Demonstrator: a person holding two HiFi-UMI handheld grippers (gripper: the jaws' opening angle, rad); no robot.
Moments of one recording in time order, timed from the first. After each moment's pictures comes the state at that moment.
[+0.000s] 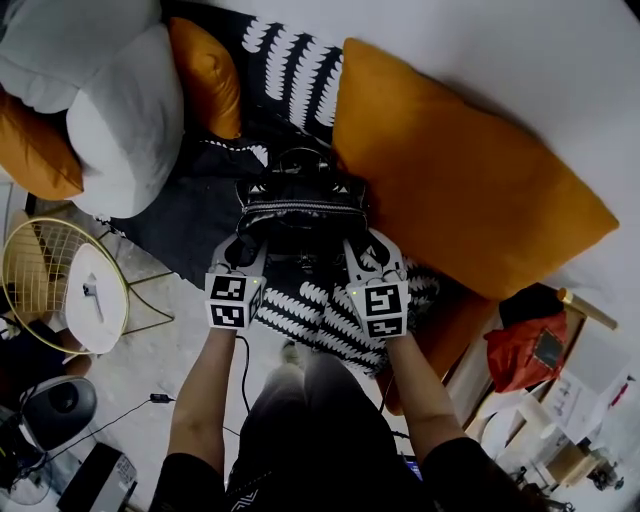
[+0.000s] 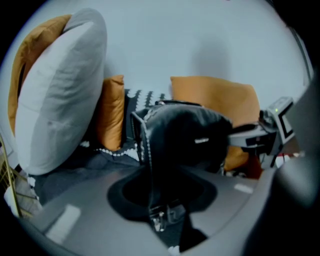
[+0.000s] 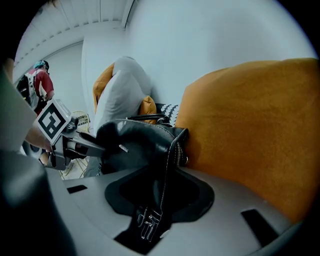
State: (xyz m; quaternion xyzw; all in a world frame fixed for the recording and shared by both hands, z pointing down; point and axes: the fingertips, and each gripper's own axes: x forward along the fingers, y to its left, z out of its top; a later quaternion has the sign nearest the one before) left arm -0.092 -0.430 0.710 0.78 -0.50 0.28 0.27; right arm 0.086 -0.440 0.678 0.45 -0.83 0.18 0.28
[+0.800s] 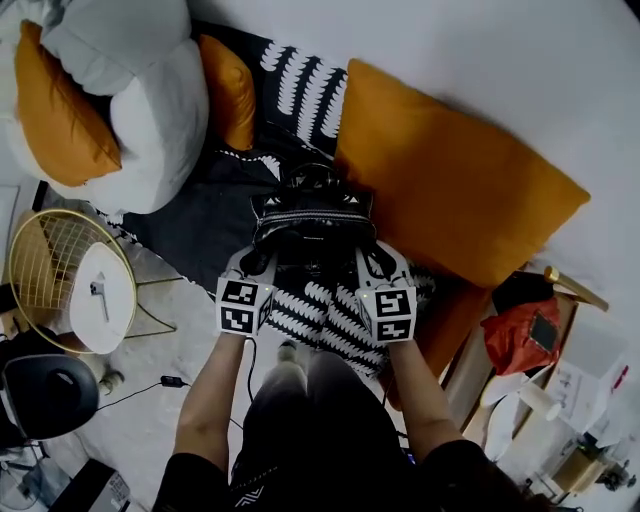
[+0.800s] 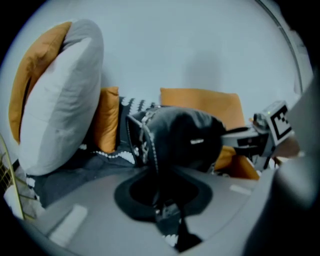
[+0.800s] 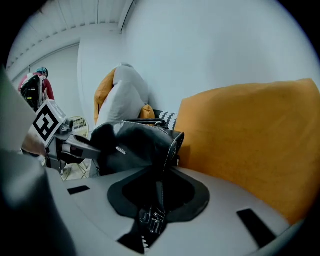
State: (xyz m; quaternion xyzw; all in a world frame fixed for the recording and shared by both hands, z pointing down) left arm -0.080 -0.391 0.660 0.80 -0.47 0.26 0.27; right arm 0.093 -0.404 0.632 0.49 -0.81 0.19 0.27
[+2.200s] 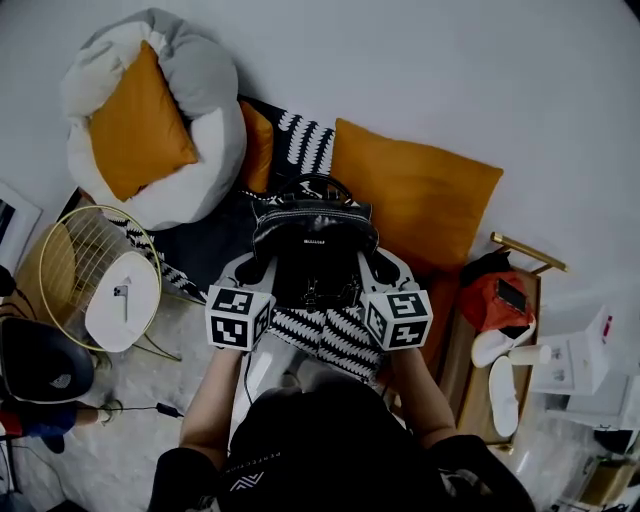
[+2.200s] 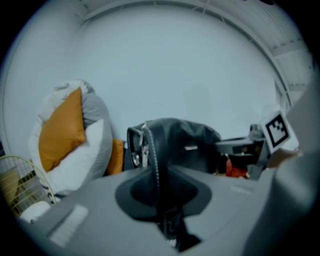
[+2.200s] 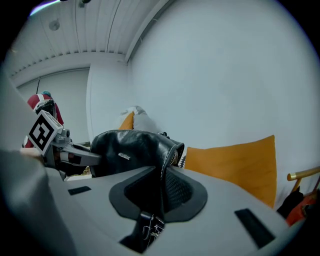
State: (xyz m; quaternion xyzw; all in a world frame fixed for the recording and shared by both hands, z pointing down) left arm -0.104 -0.262 0.414 0.83 -0.50 0.17 0.17; right arm 0.066 -0.270 0.398 0.52 -0.83 0.13 0.15
